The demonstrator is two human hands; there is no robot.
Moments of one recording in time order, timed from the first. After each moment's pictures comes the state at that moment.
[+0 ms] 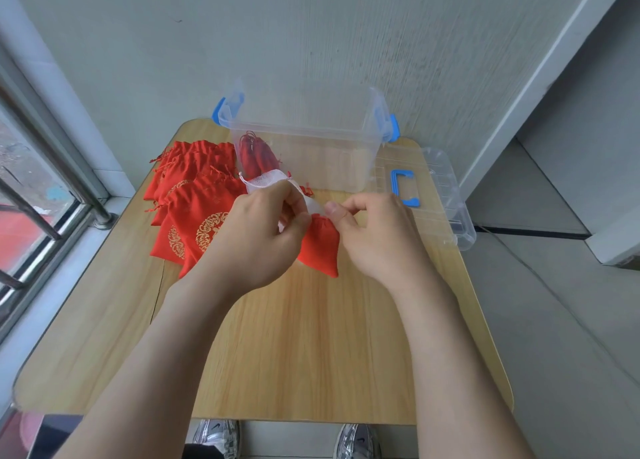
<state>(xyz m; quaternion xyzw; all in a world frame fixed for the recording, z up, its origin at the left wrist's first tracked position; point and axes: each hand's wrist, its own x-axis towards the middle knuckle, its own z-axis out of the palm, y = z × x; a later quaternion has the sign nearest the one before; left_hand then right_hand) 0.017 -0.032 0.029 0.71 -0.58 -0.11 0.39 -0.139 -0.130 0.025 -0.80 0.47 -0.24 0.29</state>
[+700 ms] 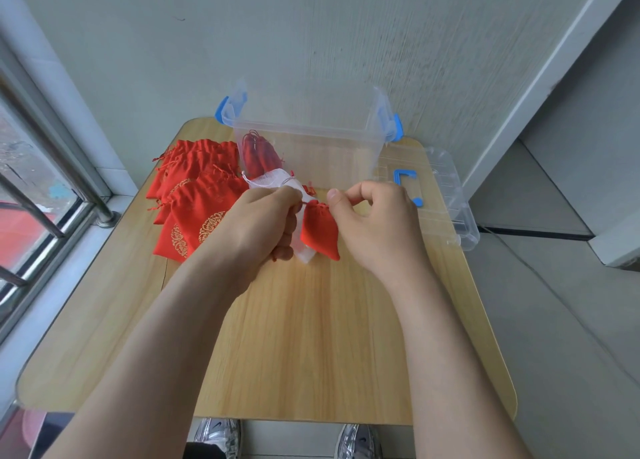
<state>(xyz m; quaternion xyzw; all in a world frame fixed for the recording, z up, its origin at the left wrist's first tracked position) 0.011 -0.040 0.049 0.65 -0.26 -0.47 0.53 -0.130 -0.123 0.034 -0.76 0.45 -0.34 0.33</state>
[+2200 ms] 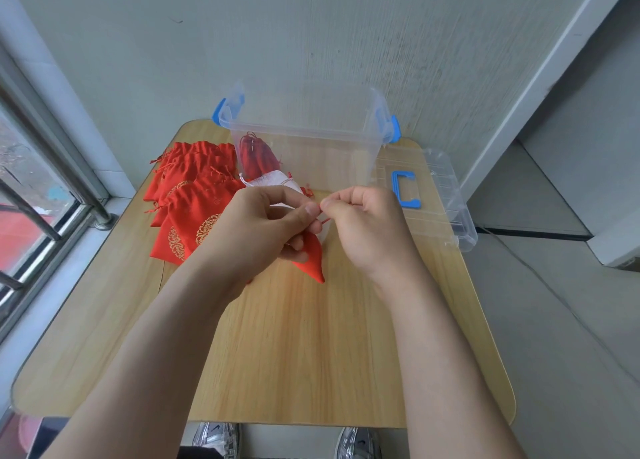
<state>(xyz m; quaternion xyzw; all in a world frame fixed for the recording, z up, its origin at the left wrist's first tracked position) 0.013 -0.030 0.042 0.64 -0.39 -0.40 0.53 -0.125 -0.114 0.047 -0.68 0.44 -0.30 0.50</state>
